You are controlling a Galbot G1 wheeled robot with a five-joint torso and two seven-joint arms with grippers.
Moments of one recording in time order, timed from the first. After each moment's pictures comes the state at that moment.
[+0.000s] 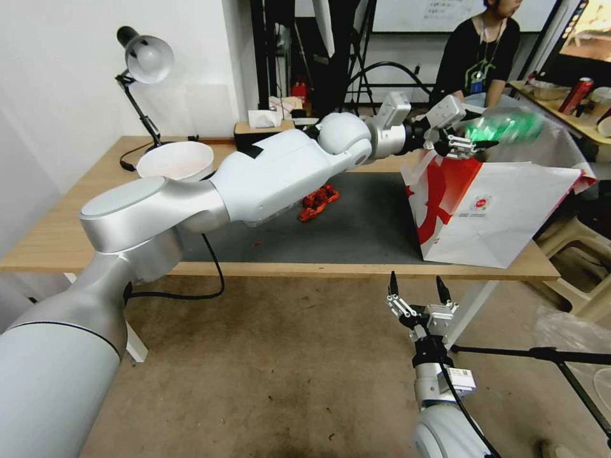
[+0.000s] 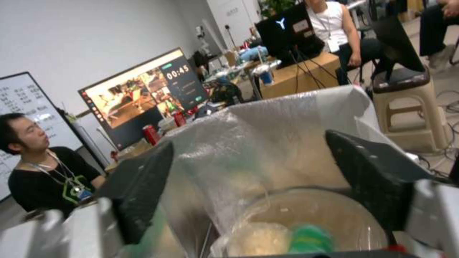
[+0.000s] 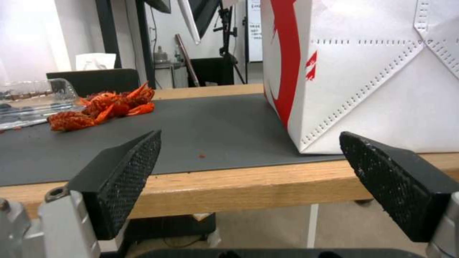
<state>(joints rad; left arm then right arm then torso) -0.32 -1.47 0.84 -1.07 -0.98 -0.07 0.42 -1.56 1.31 0.34 1.96 0.13 0.30 0.34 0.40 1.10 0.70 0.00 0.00</state>
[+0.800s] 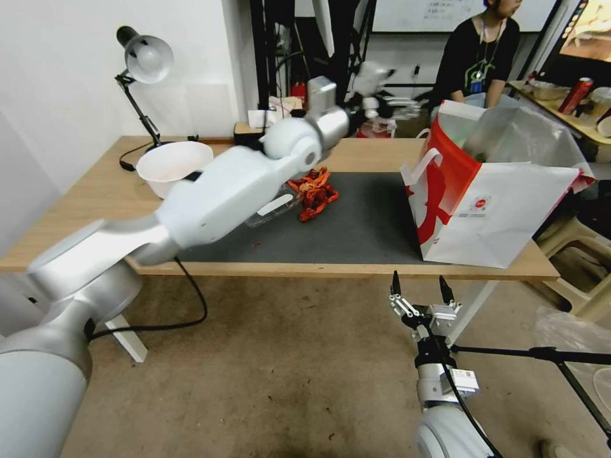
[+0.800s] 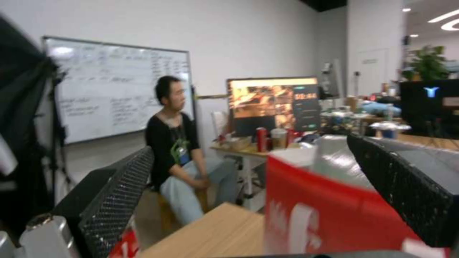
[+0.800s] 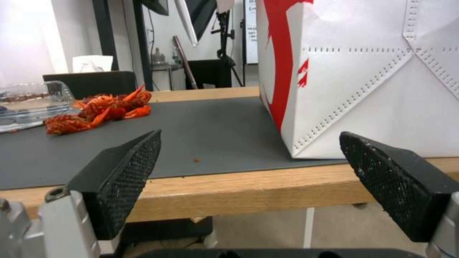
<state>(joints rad) -0.05 -1.19 0.52 -1.36 -1.09 0.00 0.08 -1.57 1.31 0.35 1.97 0.13 0.30 0.35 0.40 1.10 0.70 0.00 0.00</state>
